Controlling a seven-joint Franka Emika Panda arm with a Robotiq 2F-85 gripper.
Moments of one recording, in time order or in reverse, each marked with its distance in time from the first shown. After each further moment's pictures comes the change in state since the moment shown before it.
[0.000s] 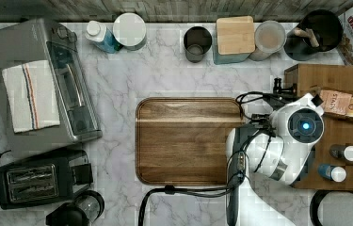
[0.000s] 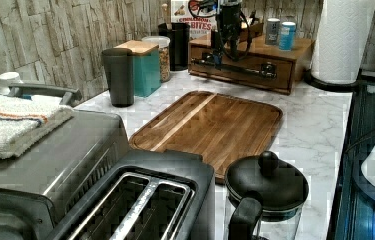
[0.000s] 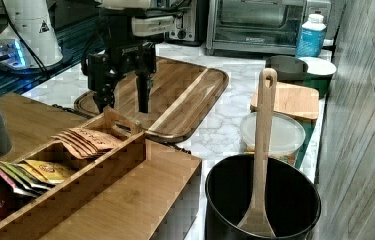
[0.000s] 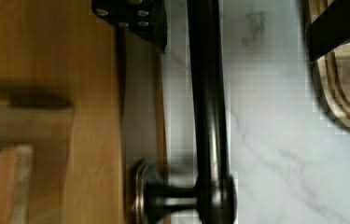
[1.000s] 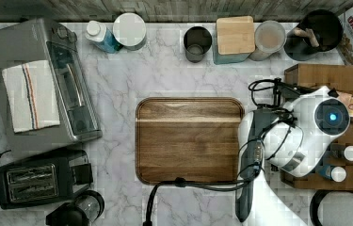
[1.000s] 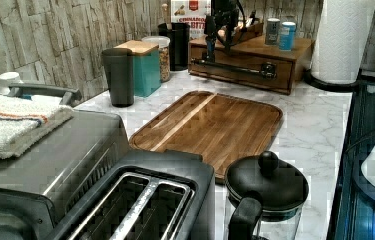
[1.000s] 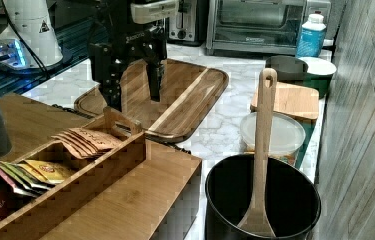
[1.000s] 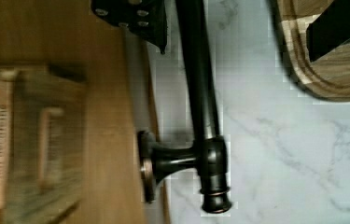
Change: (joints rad) arm -0.034 0.017 0.027 0.137 0.160 -0.144 -0.057
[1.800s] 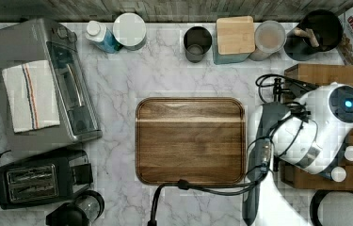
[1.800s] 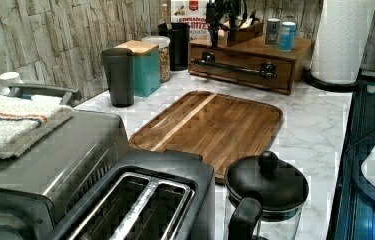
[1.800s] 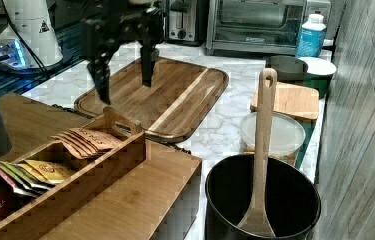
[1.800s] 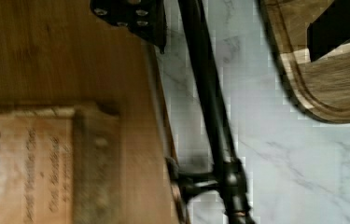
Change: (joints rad) arm -0.015 -0.004 -0.019 0.104 -0.043 -0.202 0.064
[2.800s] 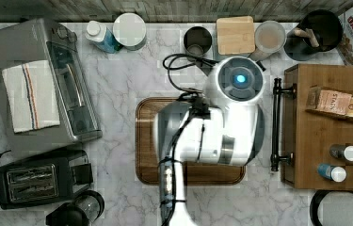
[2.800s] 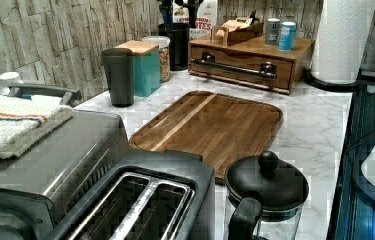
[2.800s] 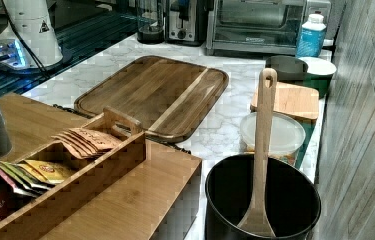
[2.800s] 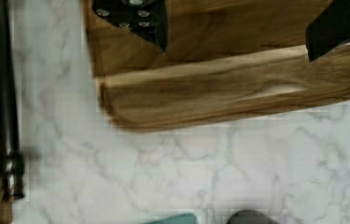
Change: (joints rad) arm 0.207 -0.183 0.172 0.005 -0.009 -0.169 0.261
